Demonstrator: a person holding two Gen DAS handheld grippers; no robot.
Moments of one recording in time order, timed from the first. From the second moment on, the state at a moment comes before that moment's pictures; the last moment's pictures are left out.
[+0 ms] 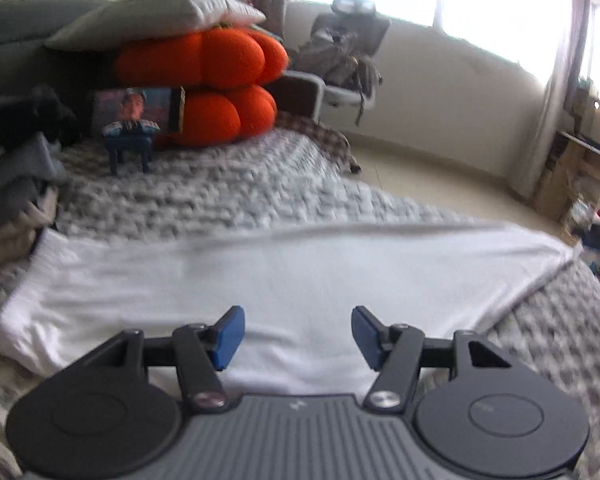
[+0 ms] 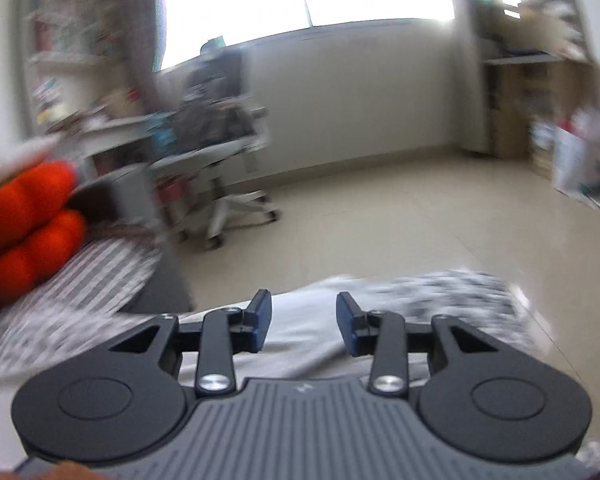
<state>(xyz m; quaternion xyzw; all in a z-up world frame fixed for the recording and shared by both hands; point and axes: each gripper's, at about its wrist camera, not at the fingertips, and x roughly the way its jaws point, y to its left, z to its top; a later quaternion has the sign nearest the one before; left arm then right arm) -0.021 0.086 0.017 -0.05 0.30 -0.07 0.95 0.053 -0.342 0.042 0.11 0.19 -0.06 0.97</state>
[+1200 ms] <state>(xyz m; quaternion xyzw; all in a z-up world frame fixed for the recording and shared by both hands) -0.043 0.091 -0.005 -0.07 0.25 -0.08 0.96 0.089 -0.080 0.050 -0.03 0.30 0.21 0.93</state>
